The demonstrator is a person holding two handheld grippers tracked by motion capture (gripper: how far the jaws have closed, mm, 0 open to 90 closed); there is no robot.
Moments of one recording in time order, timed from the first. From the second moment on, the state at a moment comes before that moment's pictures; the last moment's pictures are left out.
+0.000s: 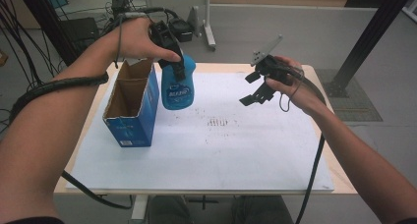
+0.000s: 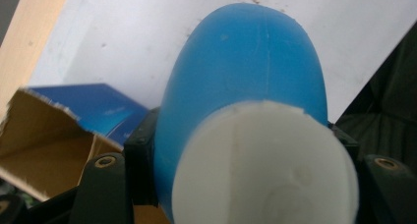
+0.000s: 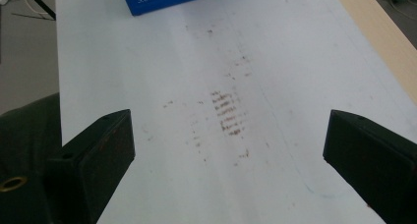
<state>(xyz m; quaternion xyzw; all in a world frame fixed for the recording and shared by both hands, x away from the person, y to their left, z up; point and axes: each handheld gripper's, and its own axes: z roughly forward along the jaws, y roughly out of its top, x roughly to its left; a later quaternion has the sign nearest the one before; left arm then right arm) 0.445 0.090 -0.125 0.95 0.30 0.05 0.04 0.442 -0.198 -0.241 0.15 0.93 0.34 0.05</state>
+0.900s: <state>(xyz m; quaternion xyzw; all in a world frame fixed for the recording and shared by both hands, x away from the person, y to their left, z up) 0.459 0.187 -0.051 0.80 0.59 0.09 0.06 0.432 -0.258 -0.228 0.22 0.93 0.27 0.08</state>
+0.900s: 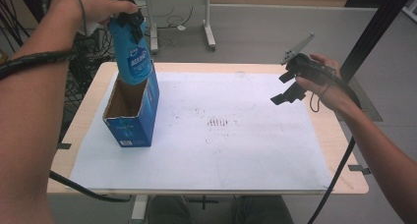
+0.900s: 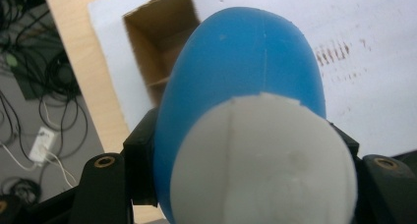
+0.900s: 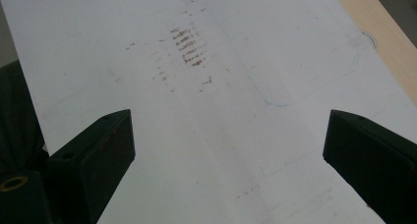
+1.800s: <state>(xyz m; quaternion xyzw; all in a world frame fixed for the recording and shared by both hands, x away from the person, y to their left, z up) 0.460 0.237 -0.062 0.67 0.74 0.07 0.06 0.432 -0.261 -0.227 0.23 0.94 0.24 0.09</state>
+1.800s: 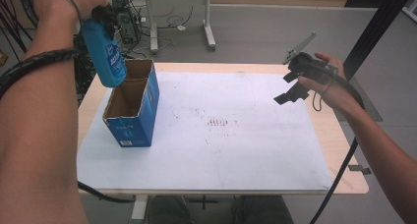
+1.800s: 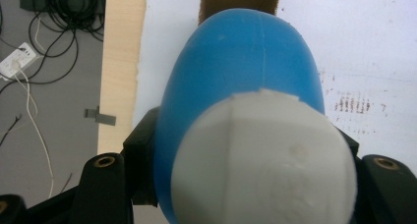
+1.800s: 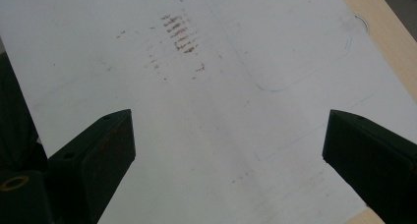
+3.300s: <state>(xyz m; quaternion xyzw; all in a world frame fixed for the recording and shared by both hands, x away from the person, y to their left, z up) 0.463 0.229 -0.195 0.67 0.74 0.04 0.05 0.430 -0.246 -0.240 0.23 0.94 0.24 0.09</state>
